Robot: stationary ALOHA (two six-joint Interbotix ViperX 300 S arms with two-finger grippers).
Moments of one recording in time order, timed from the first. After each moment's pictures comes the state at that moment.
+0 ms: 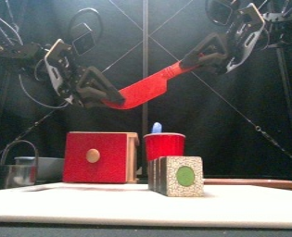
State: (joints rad) left arm -0.02 -0.15 0.98 -0.09 -0.55 0.02; right arm 0.07 -0.41 0.94 0.44 -0.28 -0.39
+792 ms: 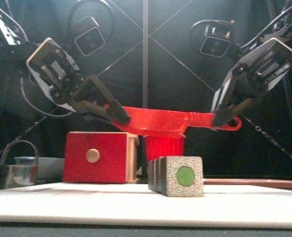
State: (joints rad) left arm -0.19 0.08 0.87 -0.04 -0.51 0.01; right arm 0.04 -0.23 0.91 0.42 0.03 -0.39
